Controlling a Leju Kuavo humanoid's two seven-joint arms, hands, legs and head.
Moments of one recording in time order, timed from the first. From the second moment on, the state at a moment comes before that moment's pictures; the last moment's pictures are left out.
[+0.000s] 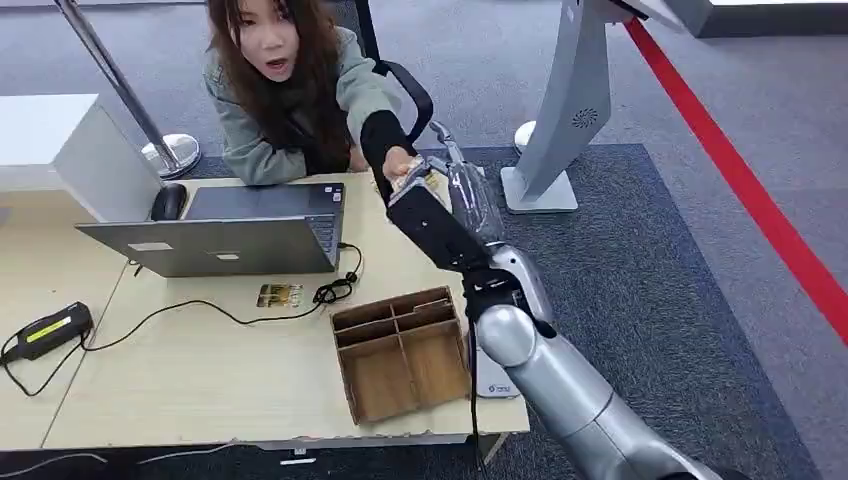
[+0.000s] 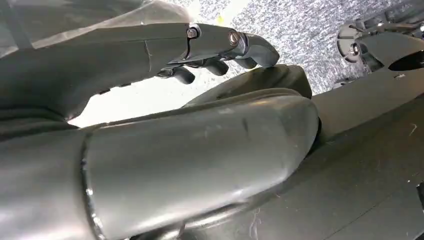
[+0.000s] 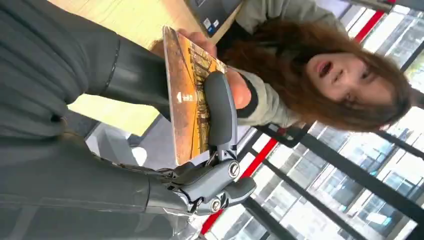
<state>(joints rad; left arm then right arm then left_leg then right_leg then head) -0.10 0.09 -0.57 -0.20 0.81 -0.11 -0.06 -0.71 0.12 0.48 -1.08 0.36 -0.29 0.04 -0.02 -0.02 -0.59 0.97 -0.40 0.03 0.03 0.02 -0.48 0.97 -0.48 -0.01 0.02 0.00</state>
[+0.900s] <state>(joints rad) -0.09 0.10 -0.57 -0.20 0.84 -0.12 -0.06 -0.80 0.13 0.56 -0.95 0.35 -0.13 0.01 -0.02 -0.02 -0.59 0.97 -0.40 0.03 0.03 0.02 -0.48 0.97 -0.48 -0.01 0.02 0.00</state>
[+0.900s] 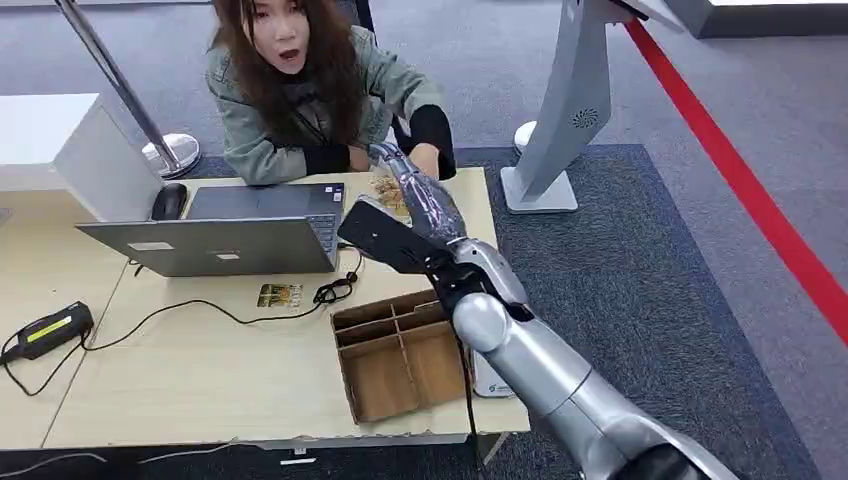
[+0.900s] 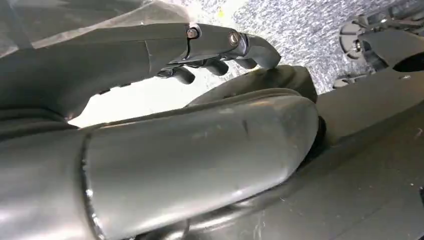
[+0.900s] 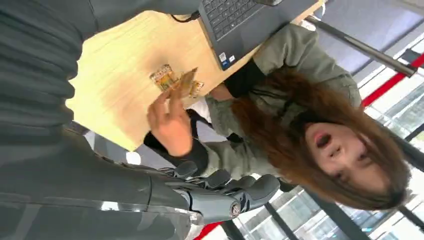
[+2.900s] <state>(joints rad) -0.09 0.12 -0.57 -0.20 0.91 -0.11 -0.06 -0.82 -0.05 0.91 -1.08 0.46 0.11 0.10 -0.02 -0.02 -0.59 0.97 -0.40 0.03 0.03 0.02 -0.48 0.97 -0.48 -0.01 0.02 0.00</state>
